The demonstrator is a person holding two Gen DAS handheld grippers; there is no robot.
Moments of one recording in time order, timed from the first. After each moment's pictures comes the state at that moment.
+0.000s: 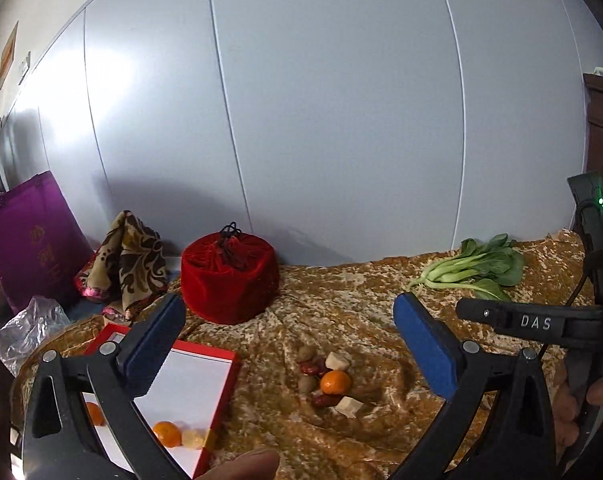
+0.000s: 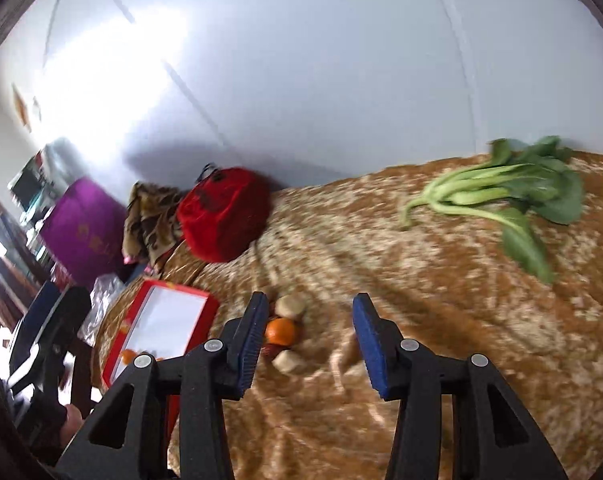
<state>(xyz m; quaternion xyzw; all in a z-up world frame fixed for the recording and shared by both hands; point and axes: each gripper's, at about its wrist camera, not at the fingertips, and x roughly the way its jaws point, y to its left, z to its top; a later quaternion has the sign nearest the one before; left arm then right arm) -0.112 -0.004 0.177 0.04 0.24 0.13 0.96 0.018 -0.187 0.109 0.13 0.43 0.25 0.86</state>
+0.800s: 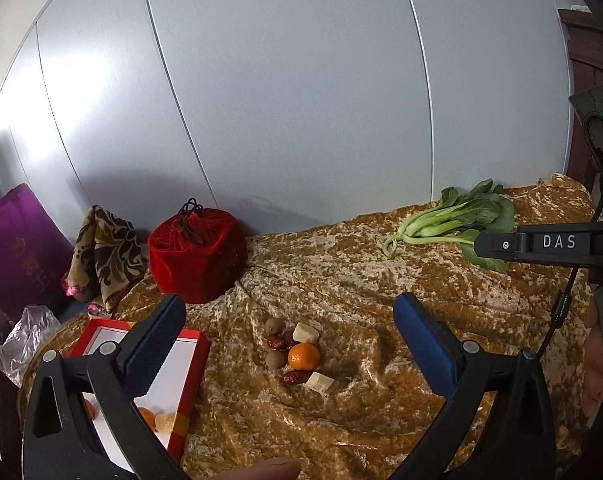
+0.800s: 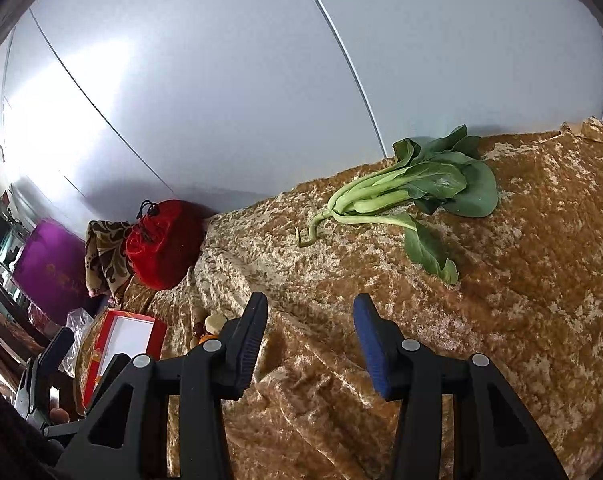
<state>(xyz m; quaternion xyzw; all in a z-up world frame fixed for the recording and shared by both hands) -0.097 -0.047 0.153 0.09 0.29 0.11 0.95 0.031 -0.248 0.104 0.16 0.44 0.19 0.86</state>
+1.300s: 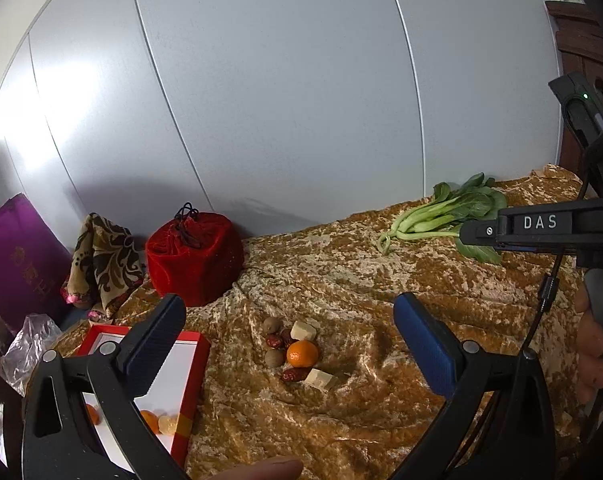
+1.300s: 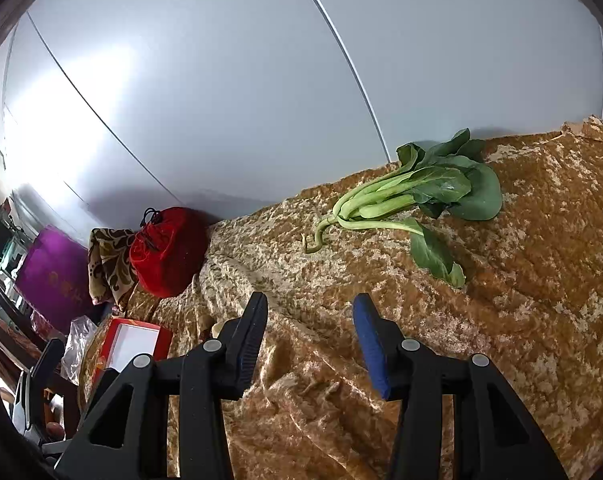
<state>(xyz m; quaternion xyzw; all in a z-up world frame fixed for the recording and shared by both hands) -0.101 -0.053 0.149 0.11 0.29 0.09 0.95 0.034 -0.246 0.106 0.17 0.44 0.19 0.86</state>
